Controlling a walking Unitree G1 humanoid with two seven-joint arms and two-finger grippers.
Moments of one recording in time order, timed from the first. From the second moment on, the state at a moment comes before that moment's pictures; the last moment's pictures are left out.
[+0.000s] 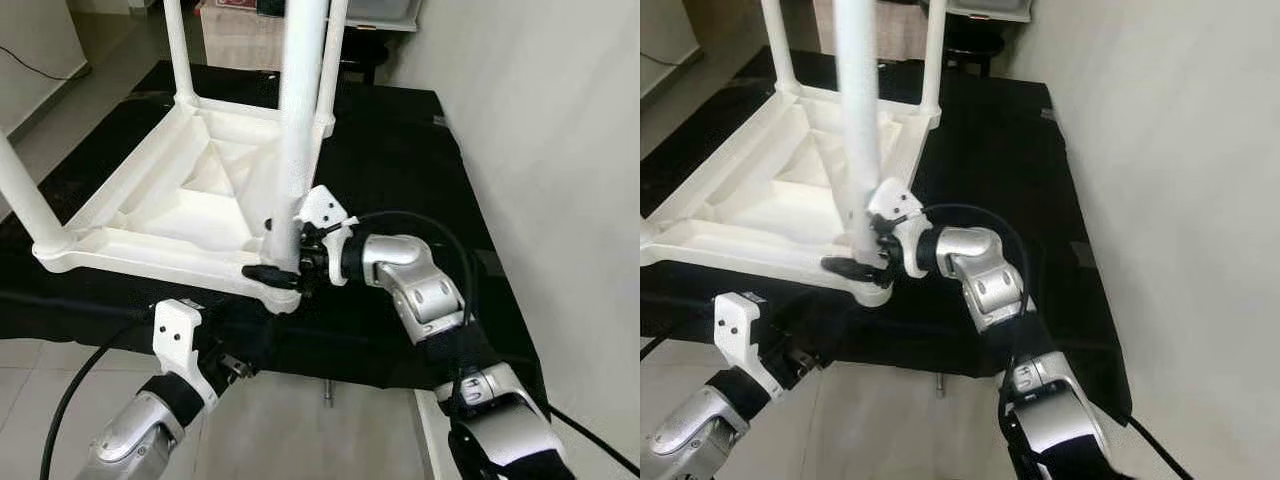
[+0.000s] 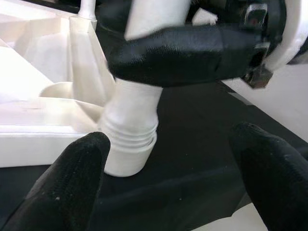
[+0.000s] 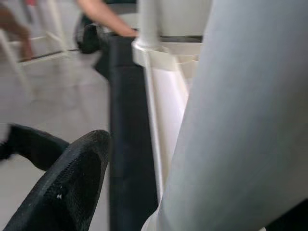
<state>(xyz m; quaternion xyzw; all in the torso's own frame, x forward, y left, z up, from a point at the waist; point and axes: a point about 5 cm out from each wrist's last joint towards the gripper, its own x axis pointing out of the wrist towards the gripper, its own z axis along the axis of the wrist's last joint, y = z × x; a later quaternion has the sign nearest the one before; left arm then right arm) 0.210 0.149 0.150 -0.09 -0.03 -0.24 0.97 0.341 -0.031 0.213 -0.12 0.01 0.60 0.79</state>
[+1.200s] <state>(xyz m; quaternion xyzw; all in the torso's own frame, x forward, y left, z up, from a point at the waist) 0.213 0.153 0.154 -0.09 -0.04 -0.24 0.97 0.329 -0.086 0.184 -0.03 0.03 0.19 0.98</state>
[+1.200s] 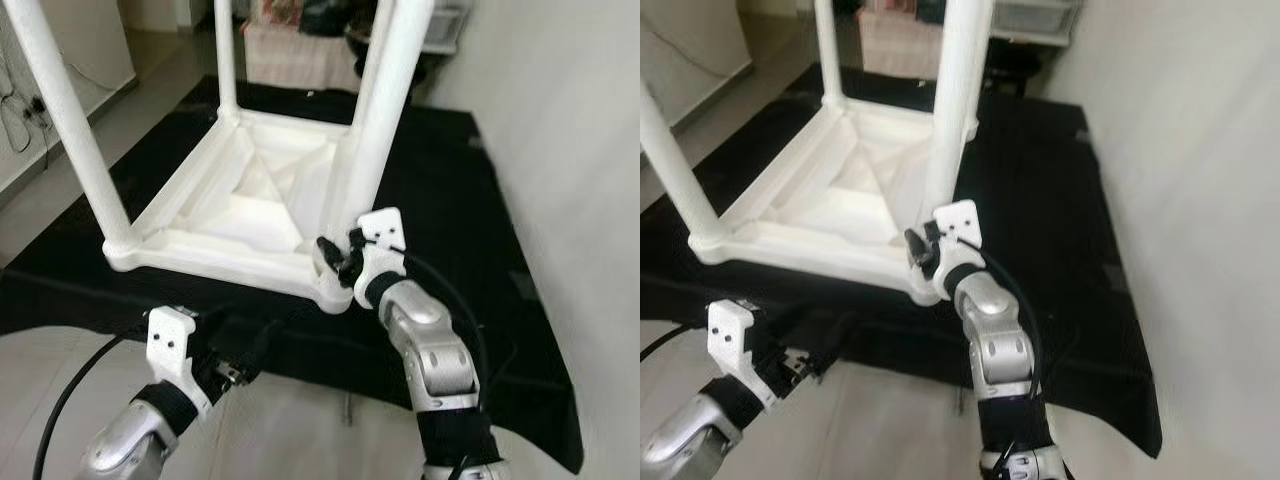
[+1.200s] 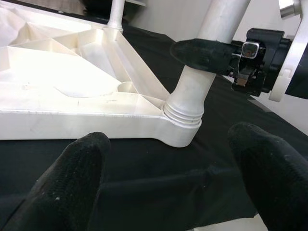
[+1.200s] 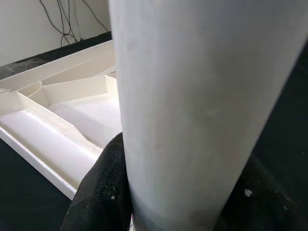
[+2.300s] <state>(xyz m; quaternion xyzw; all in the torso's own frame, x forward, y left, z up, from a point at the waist) 0.213 0.152 0.153 -0.10 -0.03 -0.24 0.97 0.332 -0.074 0.186 -0.05 0.05 0.56 0.83</state>
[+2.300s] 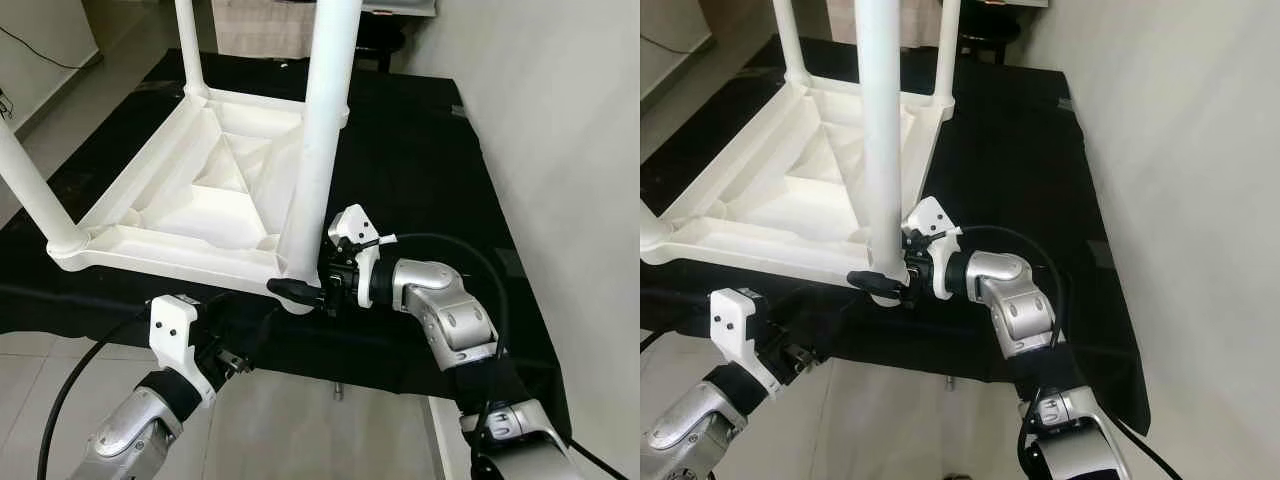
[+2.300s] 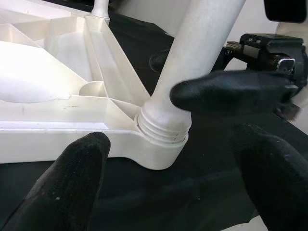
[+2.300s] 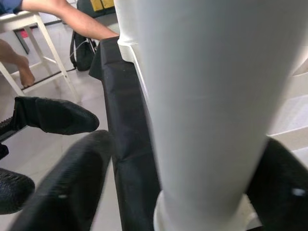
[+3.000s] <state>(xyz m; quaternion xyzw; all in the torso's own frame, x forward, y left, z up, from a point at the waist) 0.212 0.152 0.152 -0.10 -0.03 -0.24 0.97 0.324 -0.070 0.176 -0.03 0.04 0.35 0.93</state>
